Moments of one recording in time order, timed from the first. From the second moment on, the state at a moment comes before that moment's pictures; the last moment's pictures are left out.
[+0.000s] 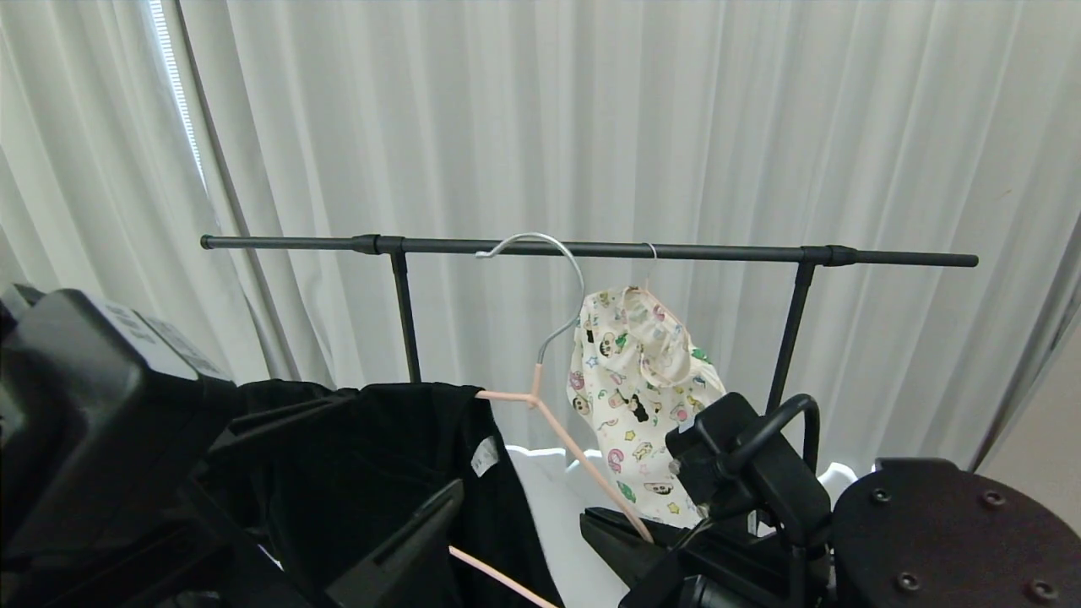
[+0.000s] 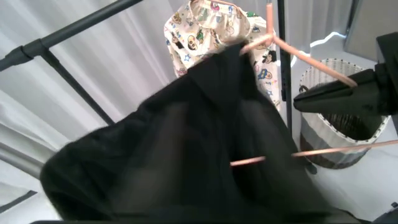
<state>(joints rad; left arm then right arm) -1.23 1.15 -0.76 -0.03 0.71 0.06 1.28 1.62 -0.70 -0.61 -0.38 0.38</state>
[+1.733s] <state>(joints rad) -1.29 1.10 -0.53 -0.03 0.06 0.22 1.48 1.20 -0.15 -0.70 -0.39 0.11</state>
